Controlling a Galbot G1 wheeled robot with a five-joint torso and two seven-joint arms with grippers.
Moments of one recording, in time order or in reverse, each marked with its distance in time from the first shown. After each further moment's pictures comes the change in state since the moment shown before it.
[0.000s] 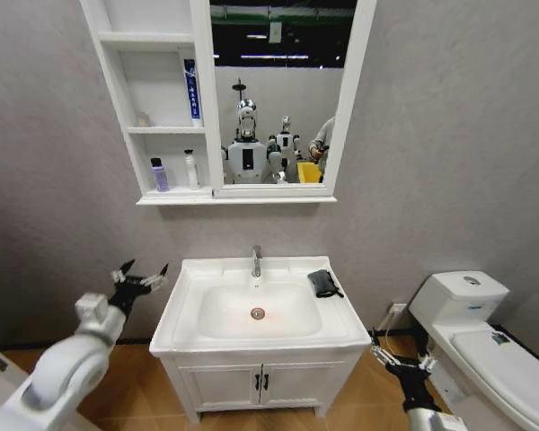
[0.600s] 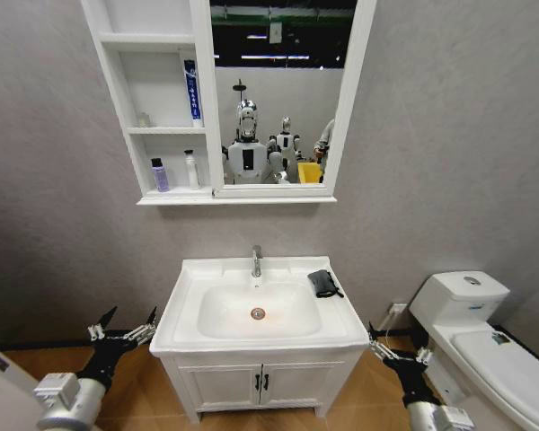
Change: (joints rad) left arm 0.182 -0.206 -0.049 -0.140 0.094 -0.019 0.069; right arm 0.022 -0.042 0.002 0.043 0.107 -0.057 -0.052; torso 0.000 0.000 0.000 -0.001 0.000
